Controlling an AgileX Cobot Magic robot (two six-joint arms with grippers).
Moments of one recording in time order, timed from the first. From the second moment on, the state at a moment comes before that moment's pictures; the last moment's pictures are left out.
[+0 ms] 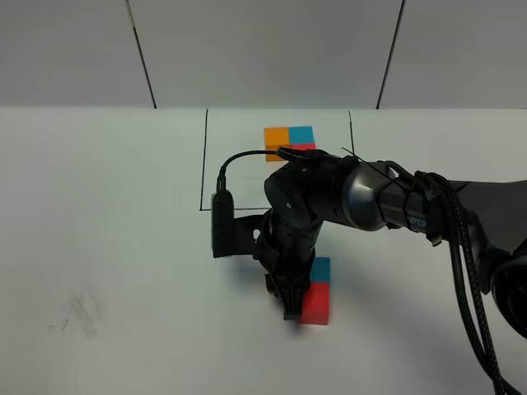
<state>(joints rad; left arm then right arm) 0.01 -0.01 -0.51 0.04 1.07 -0.08 0.71 2.19 -1.51 -0.03 0.78 -0.90</state>
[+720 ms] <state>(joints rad) 0.01 -0.01 -0.51 0.04 1.07 -0.08 0.69 2.20 -1.52 0.00 0.79 -0.94</state>
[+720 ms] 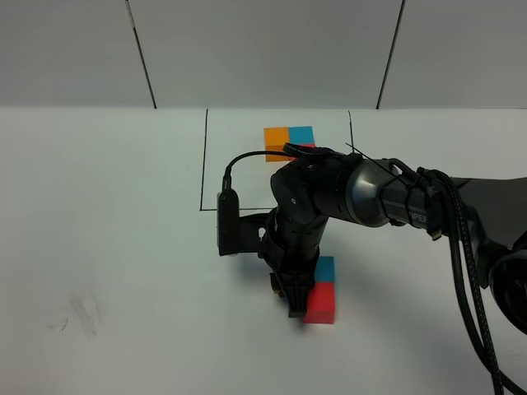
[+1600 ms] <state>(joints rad) 0.01 -0.01 -0.51 0.04 1.07 -0.08 0.69 2.21 -1.52 0.00 0.80 -0.84</state>
